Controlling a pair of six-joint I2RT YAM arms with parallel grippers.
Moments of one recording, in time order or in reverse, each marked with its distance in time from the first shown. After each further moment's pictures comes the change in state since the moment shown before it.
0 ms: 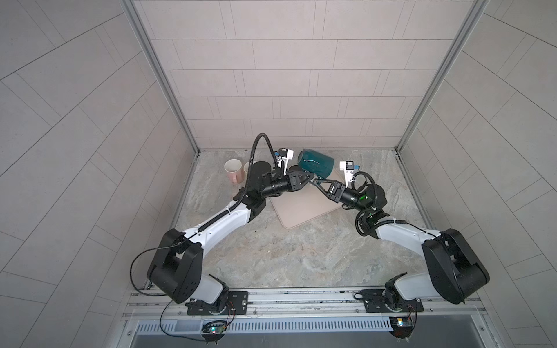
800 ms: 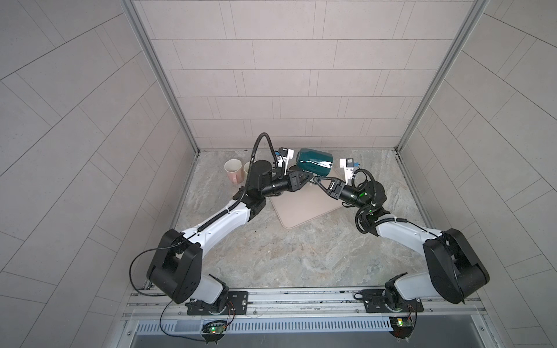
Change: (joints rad) left arm 0.000 0.000 0.018 -0.063 -0.029 0.091; right arm -0.002 0.000 0.039 -0.071 0.016 -0.002
